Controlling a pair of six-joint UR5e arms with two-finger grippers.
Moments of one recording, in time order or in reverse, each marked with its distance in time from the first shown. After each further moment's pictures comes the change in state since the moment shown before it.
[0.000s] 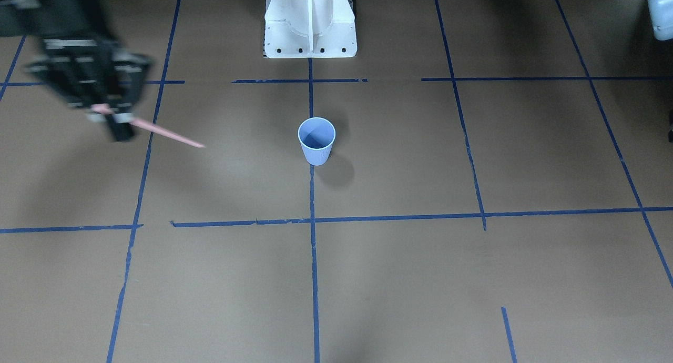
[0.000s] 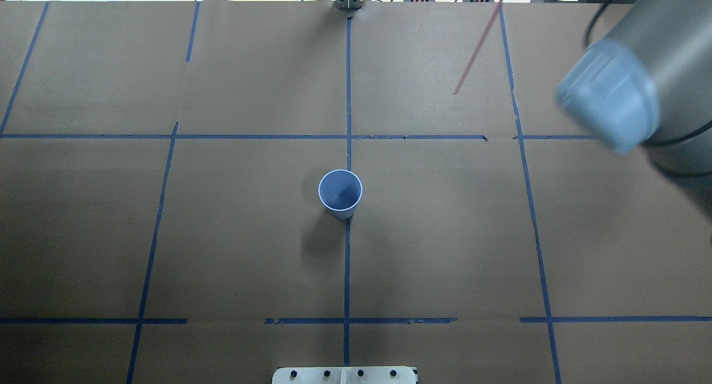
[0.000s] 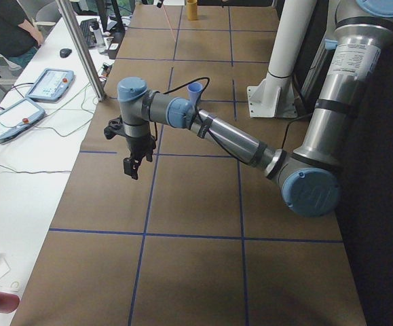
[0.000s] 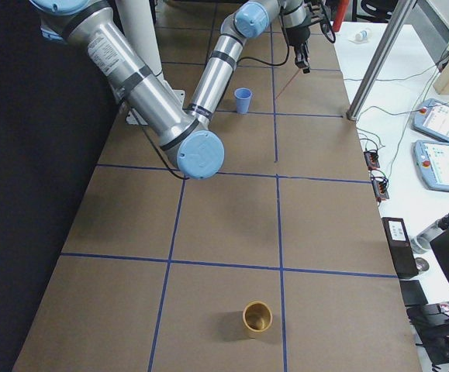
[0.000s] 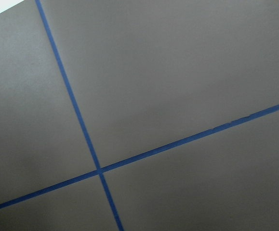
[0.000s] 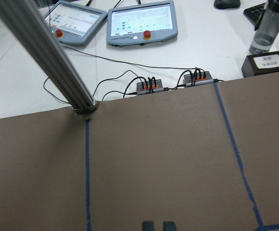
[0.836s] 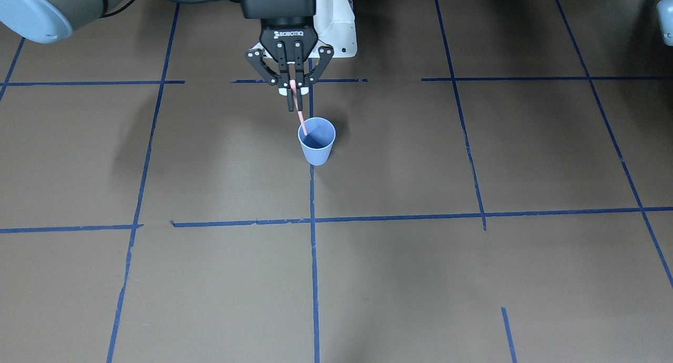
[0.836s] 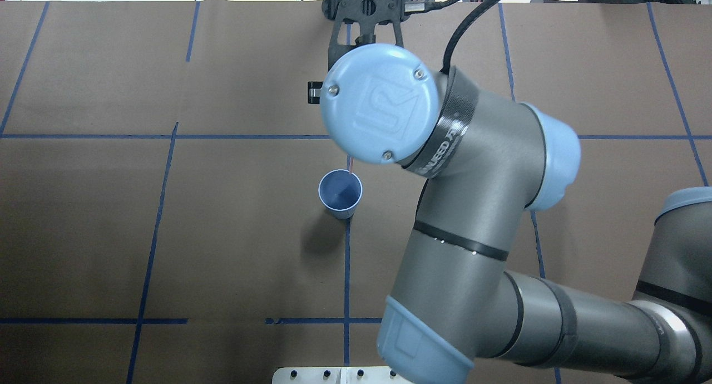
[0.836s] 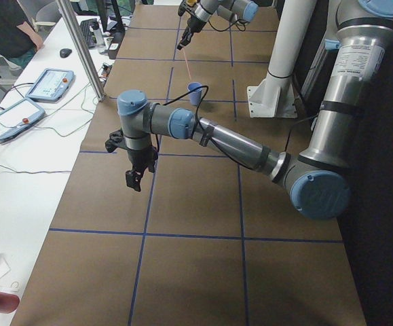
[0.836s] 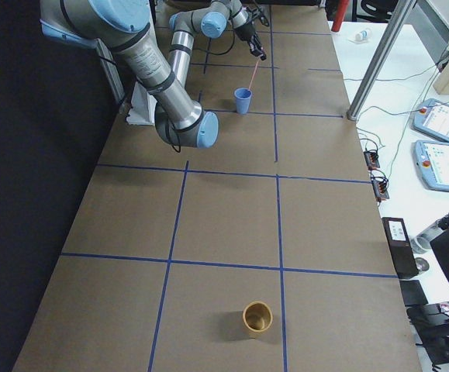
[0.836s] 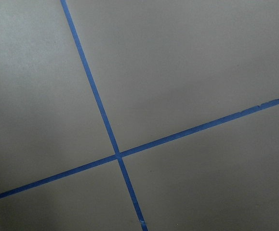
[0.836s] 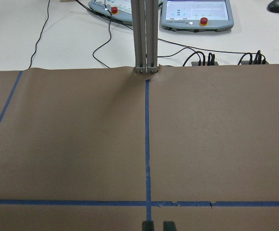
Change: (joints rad) left arm -0.011 0.036 0.019 -0.016 0.000 0.014; right arm -0.425 0.100 -0.072 -0.001 -0.425 0.117
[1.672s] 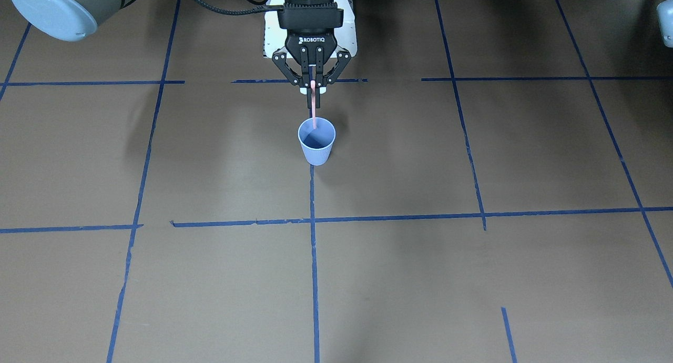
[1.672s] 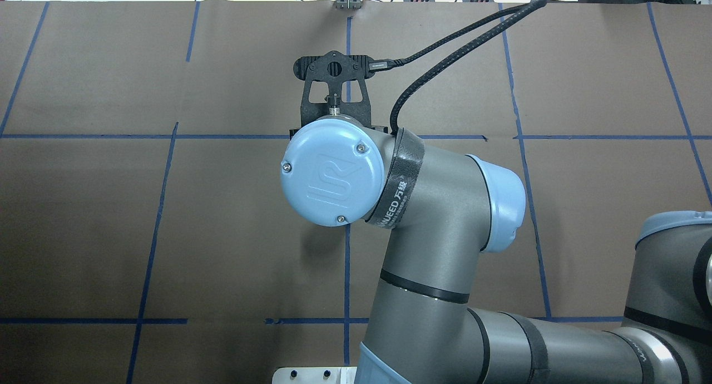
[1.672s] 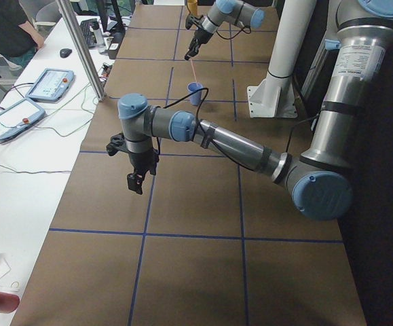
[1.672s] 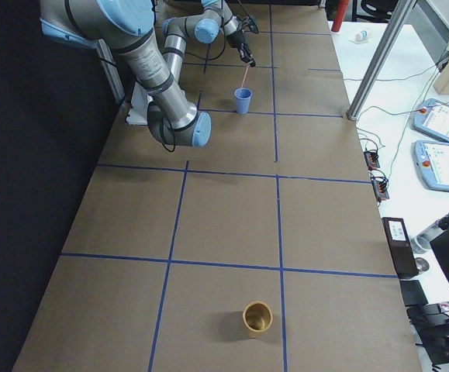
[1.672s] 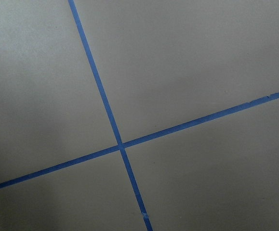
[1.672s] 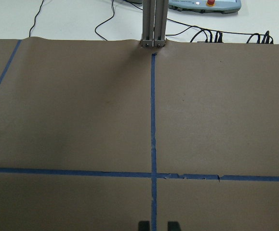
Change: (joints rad) left arm 0.001 0.011 0.008 -0.005 0.000 0.000; right arm -0.084 -0.004 -0.048 0.001 -0.053 0.028
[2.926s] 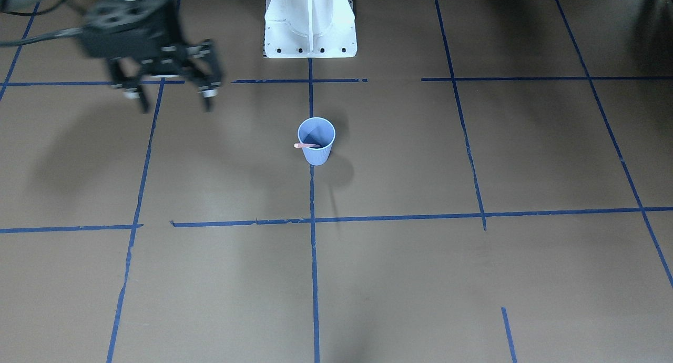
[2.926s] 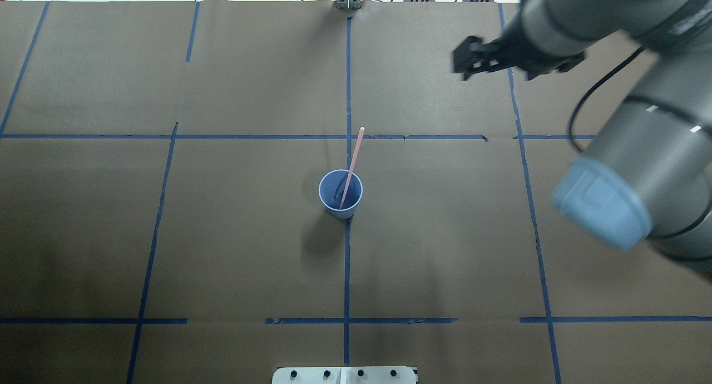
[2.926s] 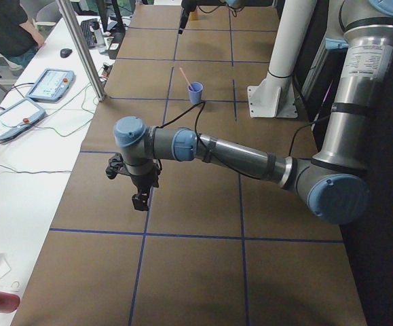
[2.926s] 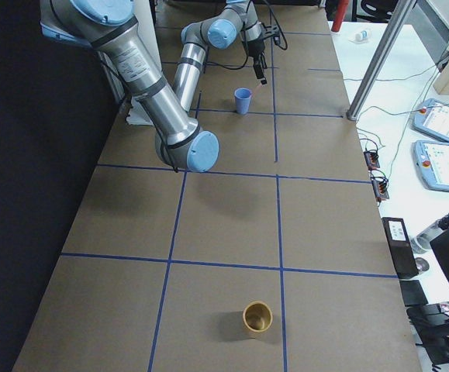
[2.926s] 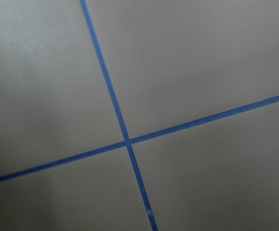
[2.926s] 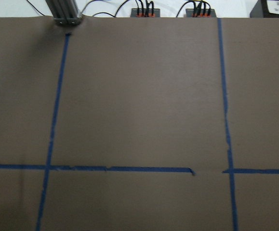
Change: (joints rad) left arm -0.101 0.096 0.088 -0.061 -0.154 0.016; right arm 0.547 -0.317 0.214 -0.065 0.680 -0.402
